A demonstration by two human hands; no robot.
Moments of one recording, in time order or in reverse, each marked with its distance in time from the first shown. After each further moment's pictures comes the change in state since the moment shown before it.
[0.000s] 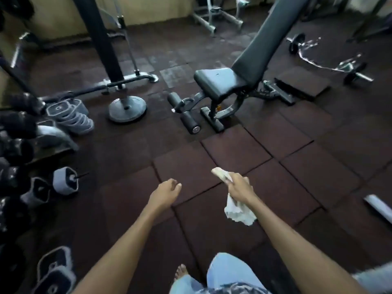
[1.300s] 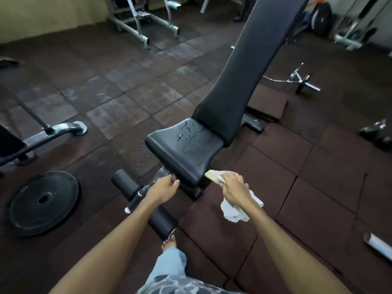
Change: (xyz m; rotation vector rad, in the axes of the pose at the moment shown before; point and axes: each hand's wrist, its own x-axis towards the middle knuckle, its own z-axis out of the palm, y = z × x) left_hand 0.756 0.288 -0.213 0.128 -0.227 0.289; right_hand 0.680 -0.085 -0.223 -0.093 0.140 0.237
